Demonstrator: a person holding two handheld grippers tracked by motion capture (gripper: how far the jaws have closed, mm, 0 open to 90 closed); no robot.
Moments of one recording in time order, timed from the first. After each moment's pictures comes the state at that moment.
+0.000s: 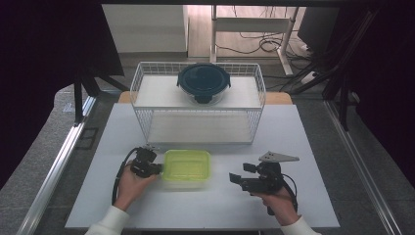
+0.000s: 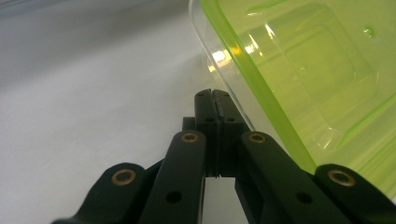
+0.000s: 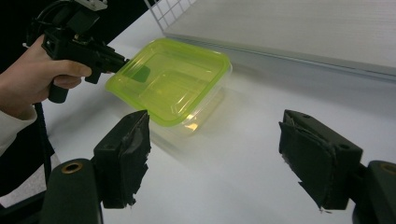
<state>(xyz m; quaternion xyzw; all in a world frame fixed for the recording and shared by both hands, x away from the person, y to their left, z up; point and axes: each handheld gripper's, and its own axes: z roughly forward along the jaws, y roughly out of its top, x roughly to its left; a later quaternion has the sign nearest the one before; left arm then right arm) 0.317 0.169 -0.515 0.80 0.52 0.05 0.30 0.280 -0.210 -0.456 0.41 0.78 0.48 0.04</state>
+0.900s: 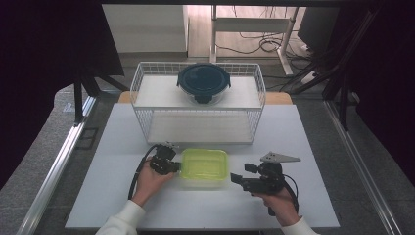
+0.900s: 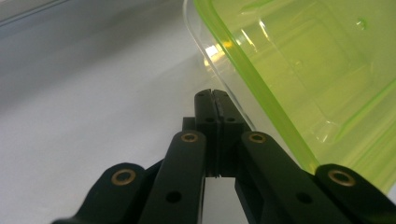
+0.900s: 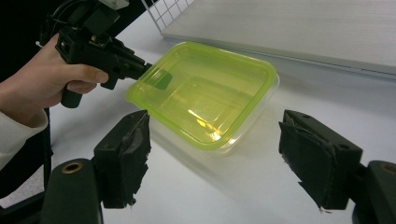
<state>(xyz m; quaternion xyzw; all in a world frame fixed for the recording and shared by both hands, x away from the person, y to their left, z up) 0.329 0.124 -0.514 0.82 0.49 0.04 0.30 0.279 -0.211 -0.456 0.41 0.77 0.48 0.04</state>
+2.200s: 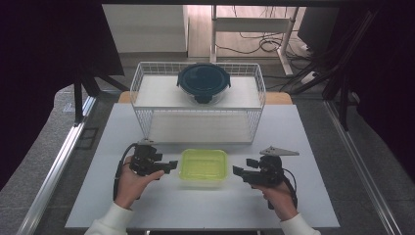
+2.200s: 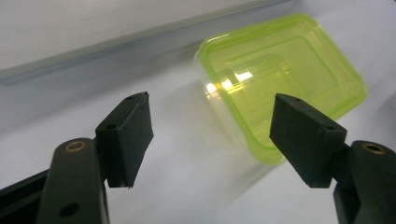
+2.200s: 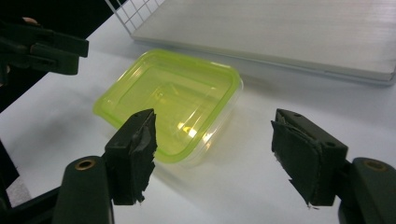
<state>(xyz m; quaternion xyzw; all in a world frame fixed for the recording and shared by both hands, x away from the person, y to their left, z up) 0.296 0.161 -0.466 0.77 0.51 0.06 0.38 0.297 -0.211 -0.456 0.44 0.77 0.46 0.06</state>
